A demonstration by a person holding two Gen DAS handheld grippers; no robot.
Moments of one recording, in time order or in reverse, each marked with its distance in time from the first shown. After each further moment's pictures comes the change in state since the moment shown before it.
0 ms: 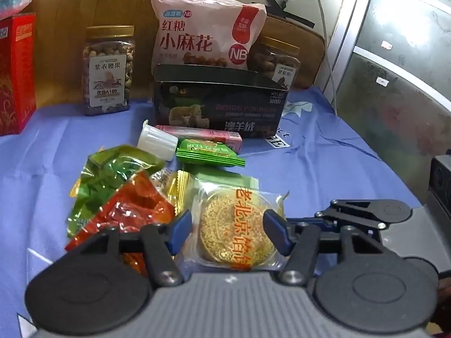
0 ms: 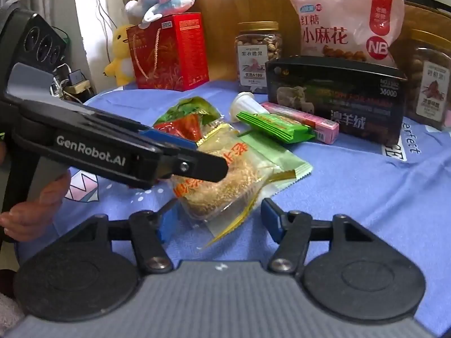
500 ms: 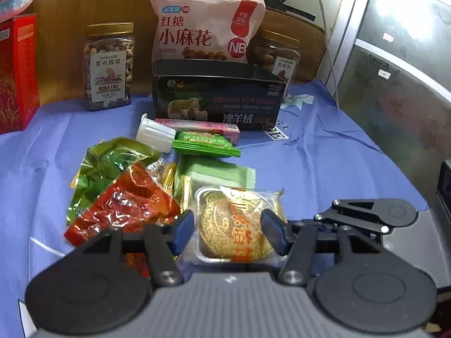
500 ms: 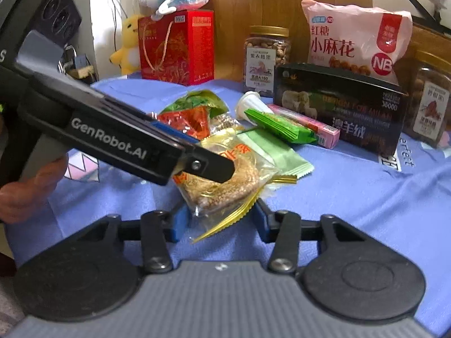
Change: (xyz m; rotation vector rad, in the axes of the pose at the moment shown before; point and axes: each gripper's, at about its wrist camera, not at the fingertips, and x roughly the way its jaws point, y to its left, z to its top) left arm -0.006 -0.016 0.004 0.009 0.032 0.037; right arm -0.016 0.005 -0.005 -0.040 -0.020 -0.032
